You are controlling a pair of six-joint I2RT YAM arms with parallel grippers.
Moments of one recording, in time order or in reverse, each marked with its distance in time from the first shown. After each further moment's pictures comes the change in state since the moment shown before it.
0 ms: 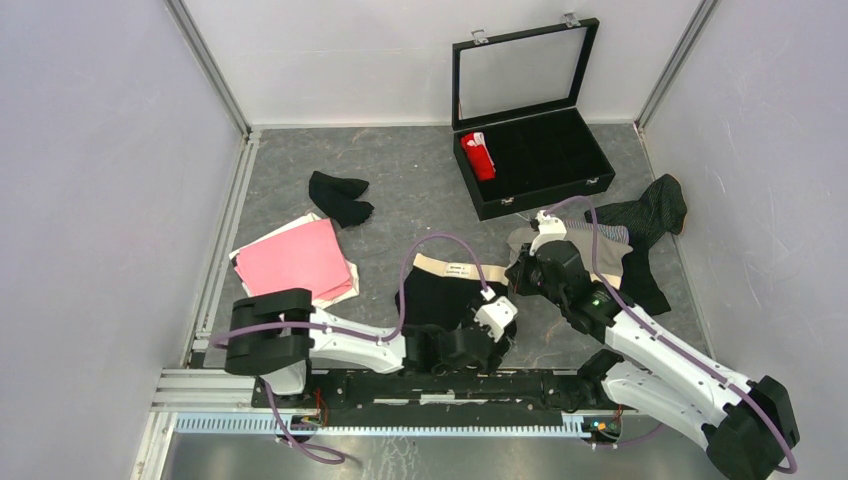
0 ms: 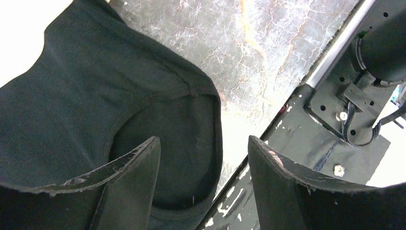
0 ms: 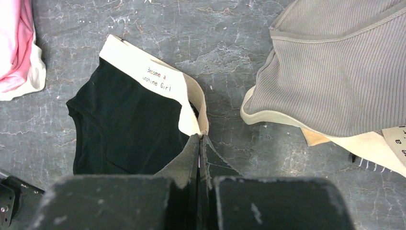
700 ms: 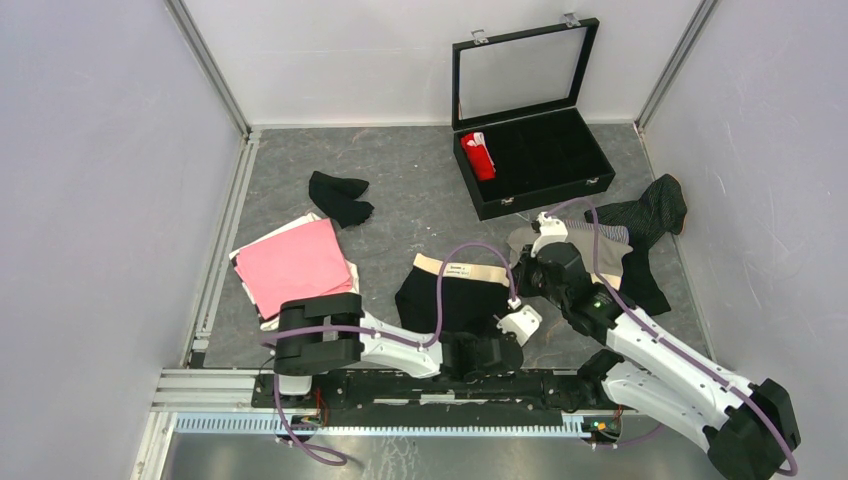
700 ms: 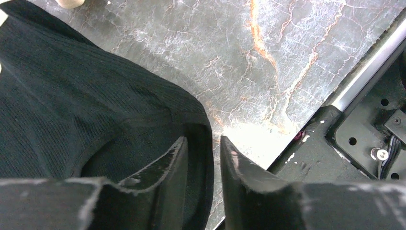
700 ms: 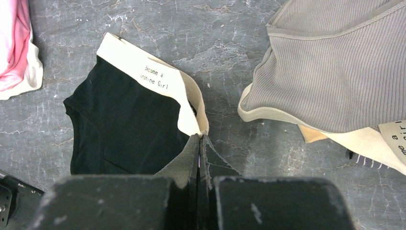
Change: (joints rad) left arm -0.041 0.260 0.212 -0.075 -0.133 -0.002; right arm 0.000 -0.016 -0.011 -0.007 0.006 -0.001
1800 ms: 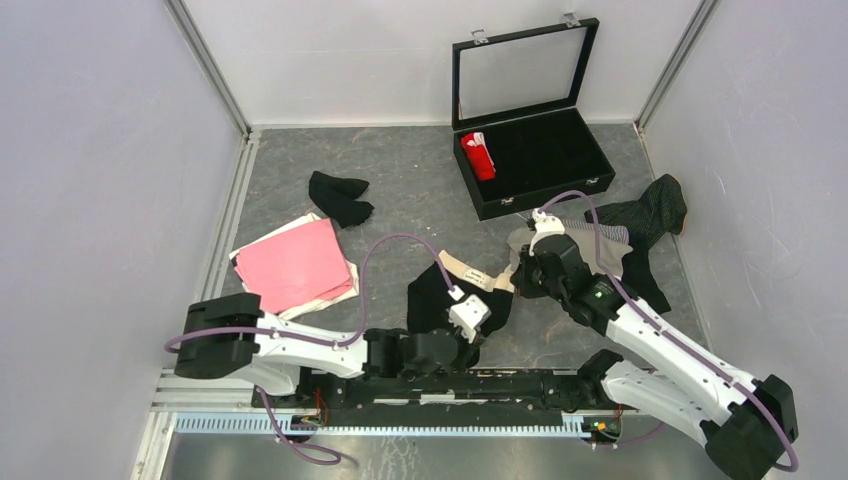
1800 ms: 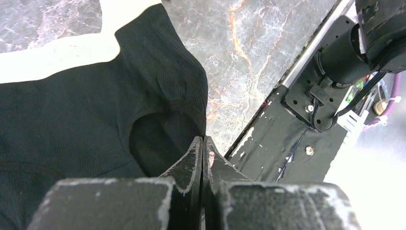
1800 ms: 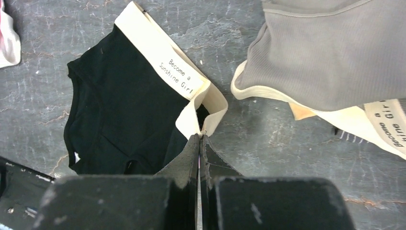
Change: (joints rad) left arm -0.002 -0.460 -0.346 0.123 0.079 -0.021; right arm 0.000 0.025 0.111 -0.207 -0.005 -0.028
